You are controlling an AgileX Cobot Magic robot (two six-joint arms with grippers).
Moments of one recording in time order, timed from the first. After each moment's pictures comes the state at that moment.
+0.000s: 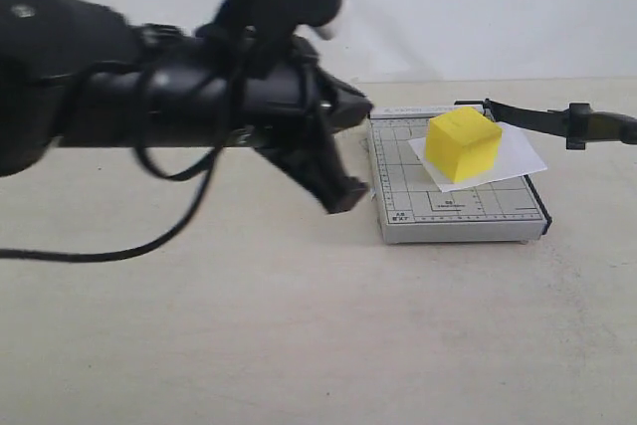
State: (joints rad) left arm -0.80 1.51 -0.98 -1.15 0.06 1.46; right arm 0.02 0.64 -0.04 0.95 0.08 -0.64
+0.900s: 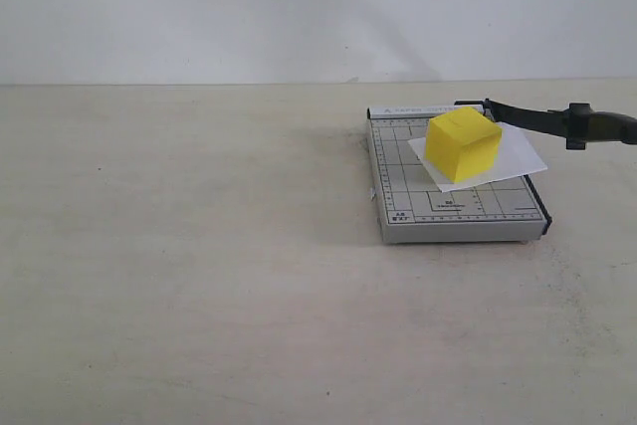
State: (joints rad) left arm -0.25 0.32 -0.23 -1.08 0.08 1.13; right arm 0.02 0.64 -0.04 0.95 0.08 -0.65
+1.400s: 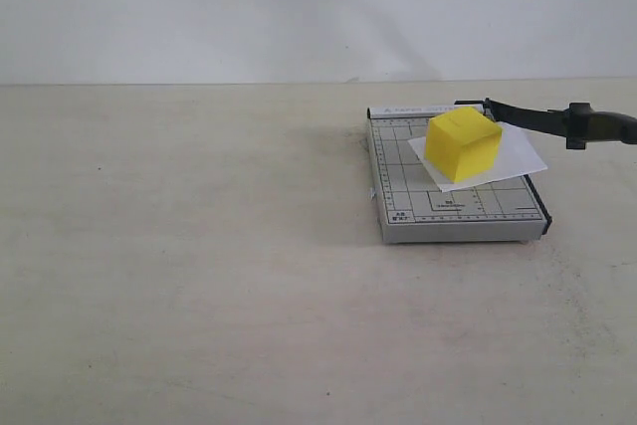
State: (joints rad) left arm -0.25 0.00 -0.23 -1.09 -0.04 1.13; right arm 0.02 0.64 -0.10 0.96 0.11 -0.65
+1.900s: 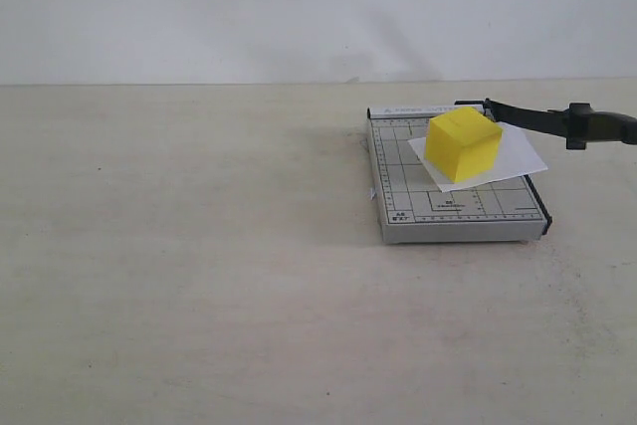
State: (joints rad) left arm -0.25 0.00 -0.04 -1.10 0.07 1.13; right arm 0.02 0.68 -0.52 0.96 0.13 -1.16
